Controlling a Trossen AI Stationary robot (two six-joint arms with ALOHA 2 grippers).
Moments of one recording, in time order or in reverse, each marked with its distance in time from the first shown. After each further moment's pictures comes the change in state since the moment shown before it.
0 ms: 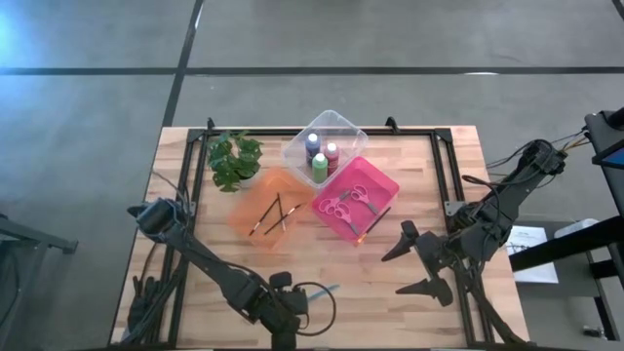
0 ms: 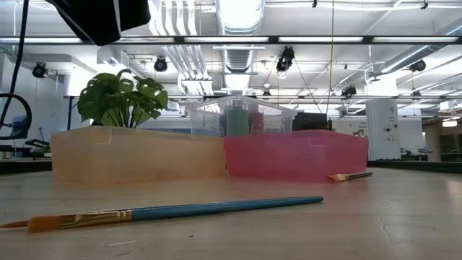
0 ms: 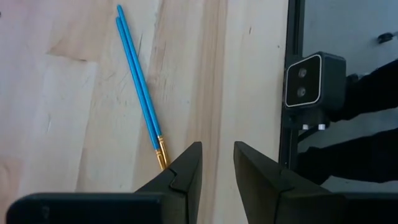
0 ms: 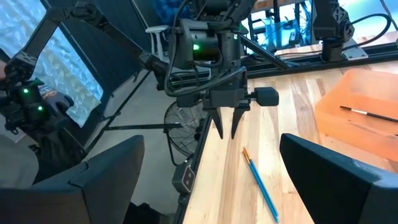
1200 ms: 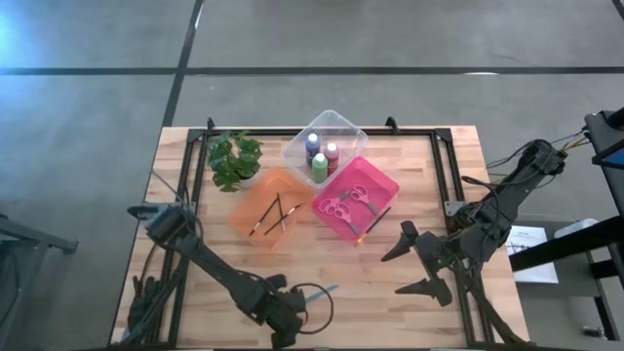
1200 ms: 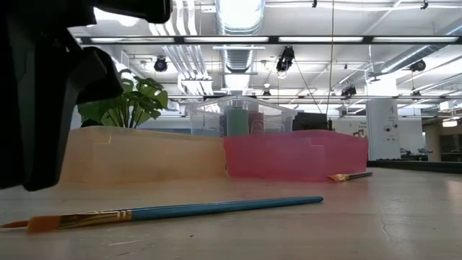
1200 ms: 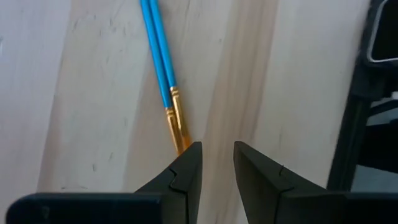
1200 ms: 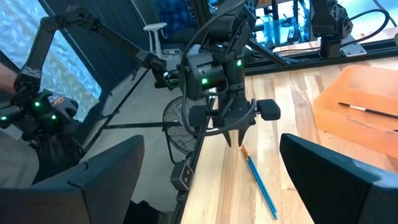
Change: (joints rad) left arm 0.003 0.090 -0.079 0.029 0.080 -0.100; right arm 0.000 0.000 -0.012 0.001 0.004 0.007
